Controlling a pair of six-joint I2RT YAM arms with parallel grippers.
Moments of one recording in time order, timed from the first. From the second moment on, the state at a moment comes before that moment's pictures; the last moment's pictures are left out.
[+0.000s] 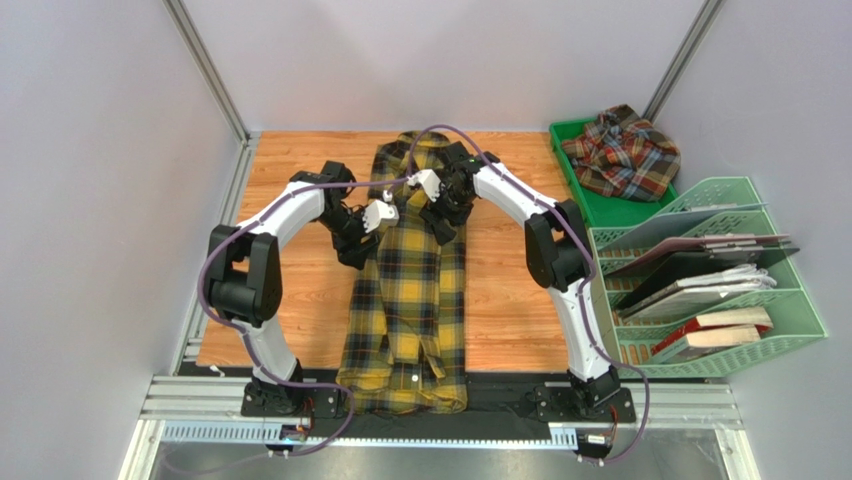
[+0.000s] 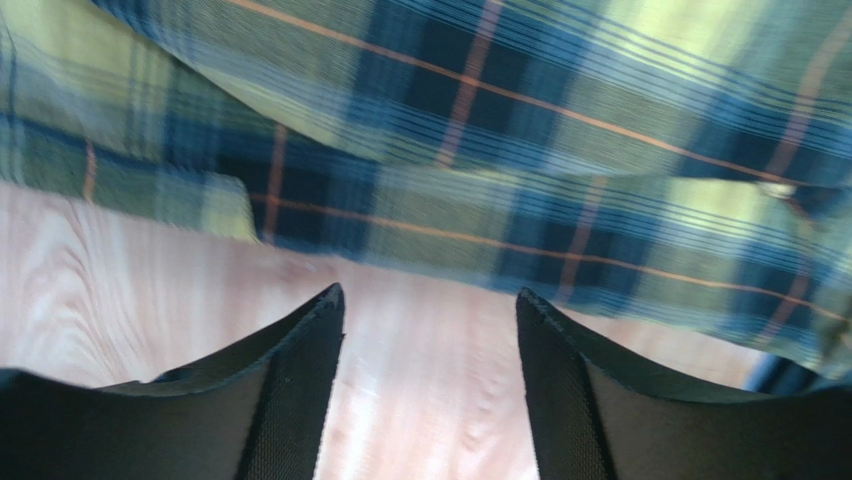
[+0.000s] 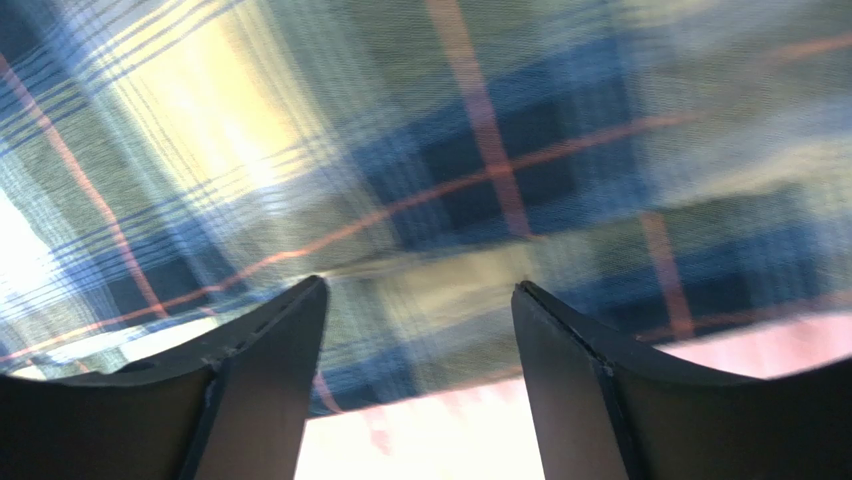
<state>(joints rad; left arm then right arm) -0.25 1.77 1.32 -1.00 0.48 1.00 0.52 2.33 1.99 -0.94 -0.37 -0.53</state>
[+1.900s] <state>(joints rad) -0.35 2.00 1.49 -0.96 0.44 1.07 0.48 2.27 1.88 -0.95 -0.37 -0.67</state>
